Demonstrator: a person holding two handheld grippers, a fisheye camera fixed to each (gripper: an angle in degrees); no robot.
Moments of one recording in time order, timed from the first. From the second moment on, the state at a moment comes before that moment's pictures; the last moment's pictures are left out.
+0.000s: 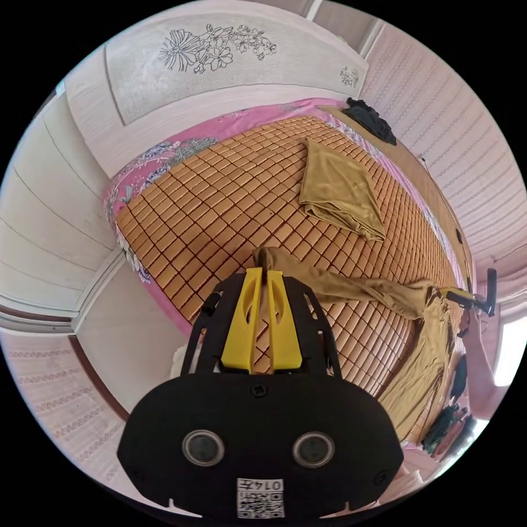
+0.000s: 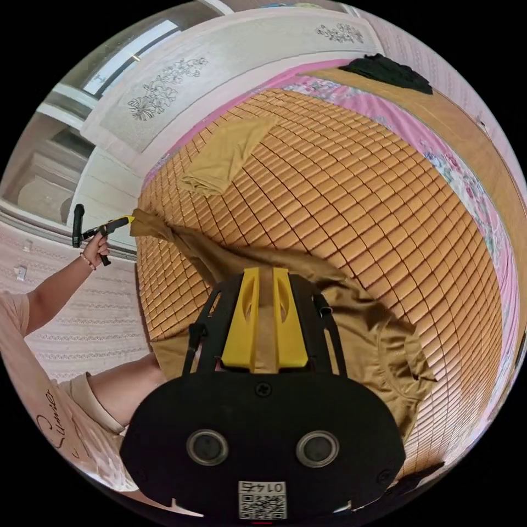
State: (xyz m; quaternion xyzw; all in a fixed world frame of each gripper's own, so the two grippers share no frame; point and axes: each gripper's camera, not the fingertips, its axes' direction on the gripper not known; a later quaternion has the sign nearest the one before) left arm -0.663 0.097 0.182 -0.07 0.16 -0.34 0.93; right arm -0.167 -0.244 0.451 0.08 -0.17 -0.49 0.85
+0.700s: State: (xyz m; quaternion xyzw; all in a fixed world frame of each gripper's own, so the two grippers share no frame) left arm -0.722 0.197 0.112 0.05 0.18 -0.24 0.95; right arm -0.291 -0.190 0.477 0.02 -0.18 -0.59 0.78
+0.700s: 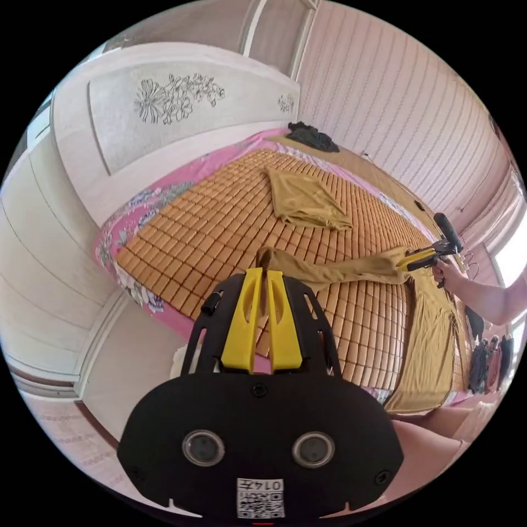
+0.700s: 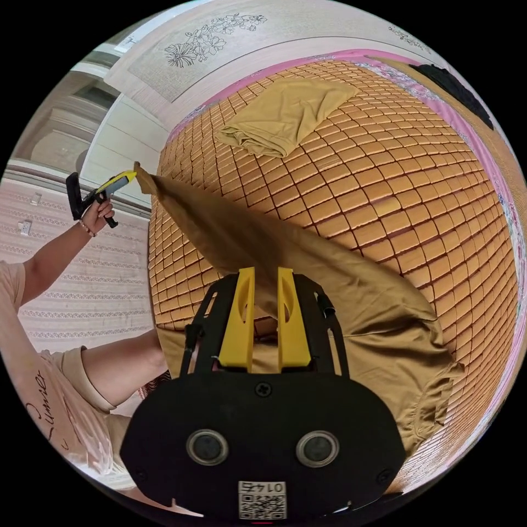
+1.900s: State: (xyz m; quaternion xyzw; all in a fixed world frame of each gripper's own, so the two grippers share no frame) left arm -0.760 0.234 0.118 -0.01 0.24 -0.50 0.83; right arm -0.451 -0.111 0.443 0.01 -0.15 -0.71 0.68
